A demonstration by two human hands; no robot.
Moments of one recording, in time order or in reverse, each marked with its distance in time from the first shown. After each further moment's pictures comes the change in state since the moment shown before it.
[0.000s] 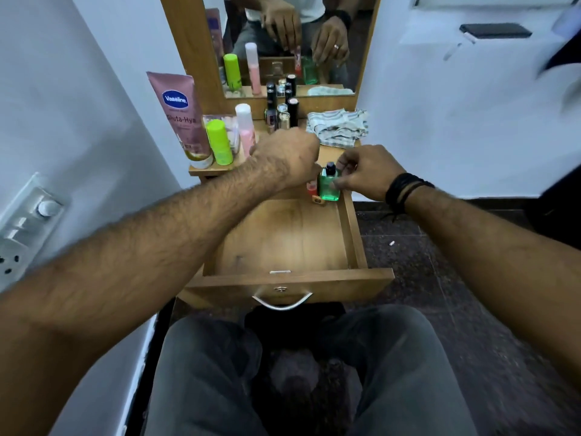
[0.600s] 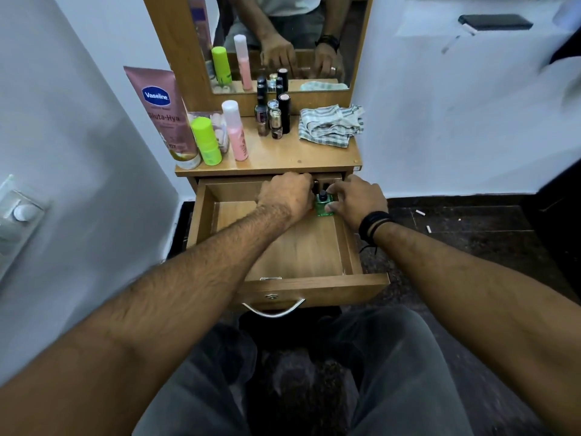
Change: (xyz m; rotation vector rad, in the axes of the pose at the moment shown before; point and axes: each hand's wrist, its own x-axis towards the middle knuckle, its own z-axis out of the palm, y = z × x) left_hand 0.011 0.014 0.089 -0.191 -0.086 -0.125; right_hand 0.002 0.044 0.075 -0.241 0.023 0.106
